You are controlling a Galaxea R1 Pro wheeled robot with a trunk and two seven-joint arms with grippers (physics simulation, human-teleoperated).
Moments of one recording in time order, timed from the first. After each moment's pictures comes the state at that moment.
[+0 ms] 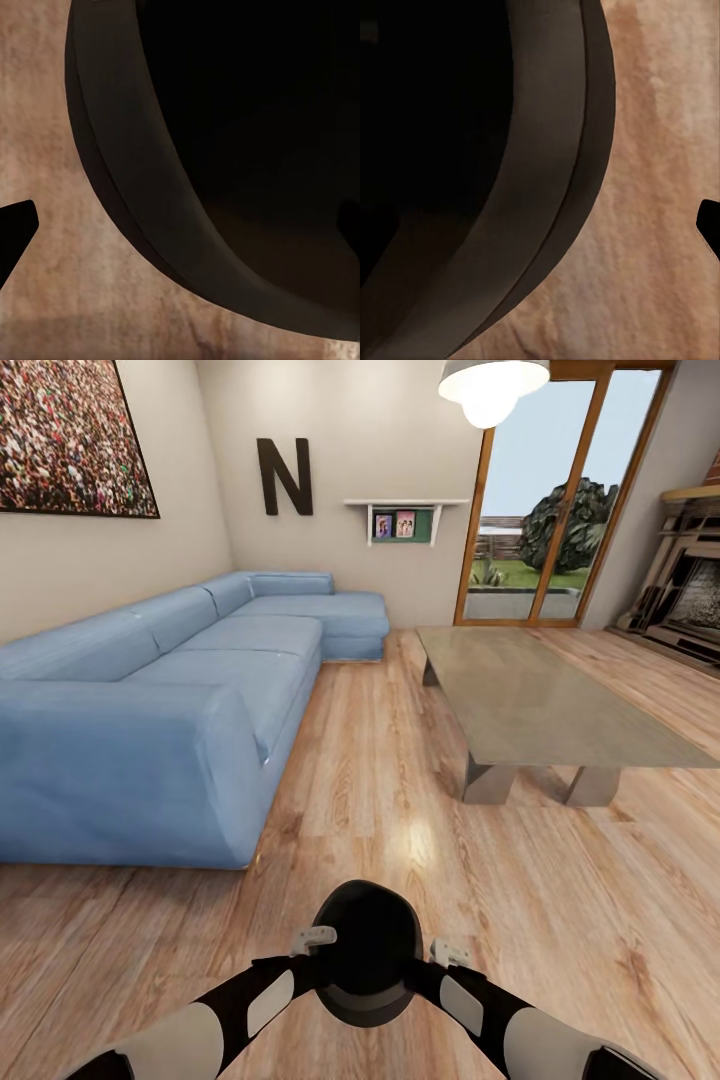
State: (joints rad) left arm -0.69 -0.08 -0.87 -0.28 1.01 0.20 0.06; right arm -0.69 0.08 0.90 -0.18 -1.23 0.12 -0.06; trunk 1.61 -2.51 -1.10
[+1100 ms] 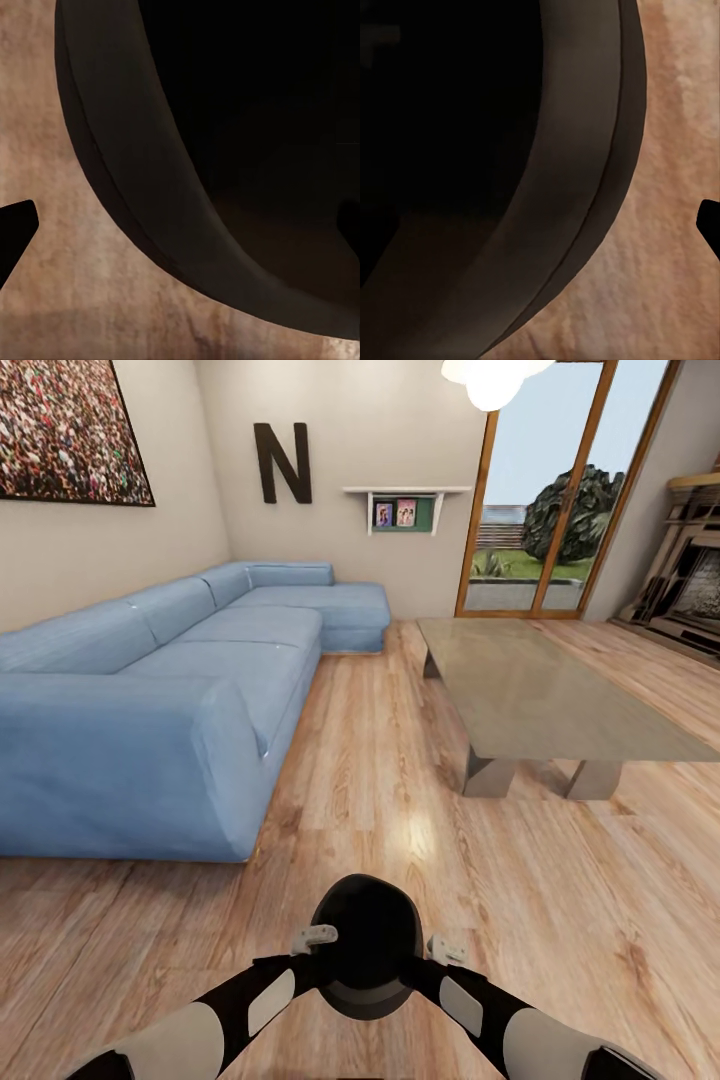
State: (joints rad) left arm -0.69 -0.08 -0.87 -0.29 1.01 0.19 0.06; right arm -0.69 0.08 0.91 -0.17 -1.23 0.08 0.00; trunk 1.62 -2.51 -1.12
